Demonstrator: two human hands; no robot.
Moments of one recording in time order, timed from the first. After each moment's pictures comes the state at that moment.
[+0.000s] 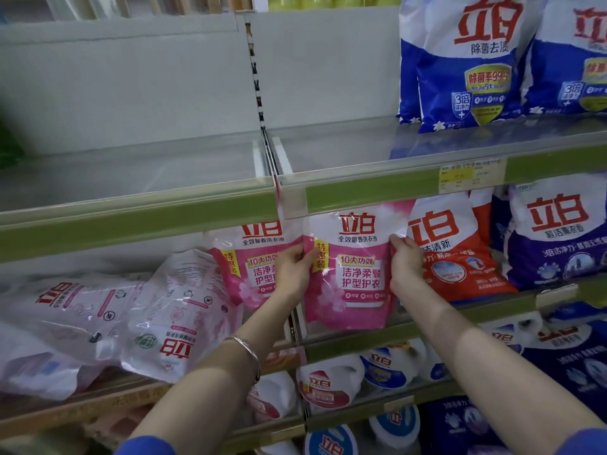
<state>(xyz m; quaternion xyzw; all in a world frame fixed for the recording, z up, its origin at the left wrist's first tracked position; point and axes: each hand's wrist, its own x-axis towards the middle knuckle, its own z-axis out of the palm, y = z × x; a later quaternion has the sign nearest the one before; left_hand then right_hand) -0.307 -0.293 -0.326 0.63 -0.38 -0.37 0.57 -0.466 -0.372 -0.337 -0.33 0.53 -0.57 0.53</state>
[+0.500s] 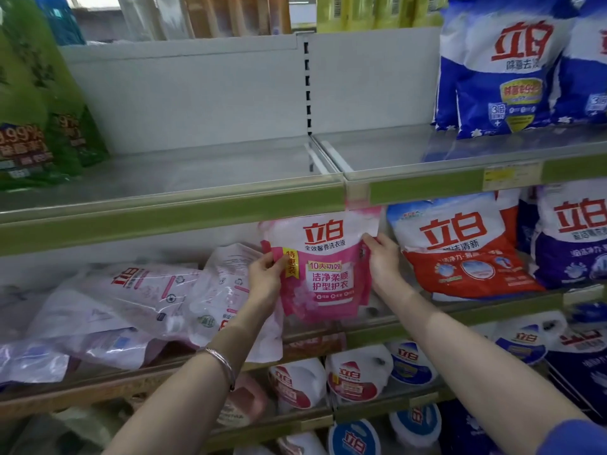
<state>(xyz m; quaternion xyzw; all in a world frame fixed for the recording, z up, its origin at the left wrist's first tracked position) -0.210 -0.218 -0.319 0.62 -0.28 -0.37 0.63 -0.373 -0.303 -0.318 -0.44 0.45 -0.55 0.54</state>
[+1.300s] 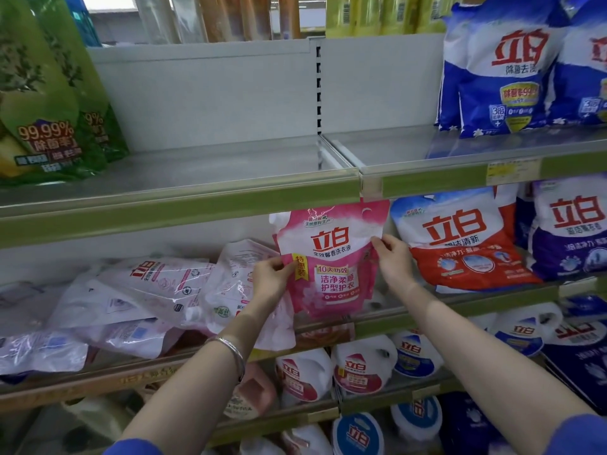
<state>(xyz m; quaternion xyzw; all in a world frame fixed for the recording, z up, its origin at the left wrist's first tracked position) -0.190 -0.197 -0.328 0.69 -0.37 -0.31 0.54 -0.386 -0.278 -0.321 -0.58 0.51 -0.48 0.42</state>
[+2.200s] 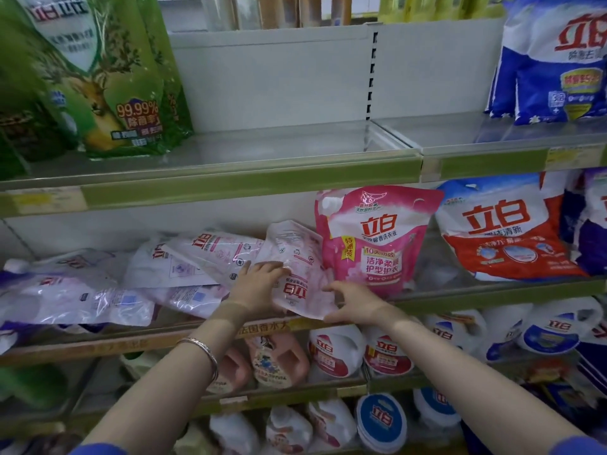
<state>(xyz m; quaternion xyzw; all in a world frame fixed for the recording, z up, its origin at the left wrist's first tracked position) -0.086 -0.098 -0.339 0.74 -0.68 -0.02 0.00 -0.295 -0.171 -0.352 -0.84 0.41 -0.03 0.36</state>
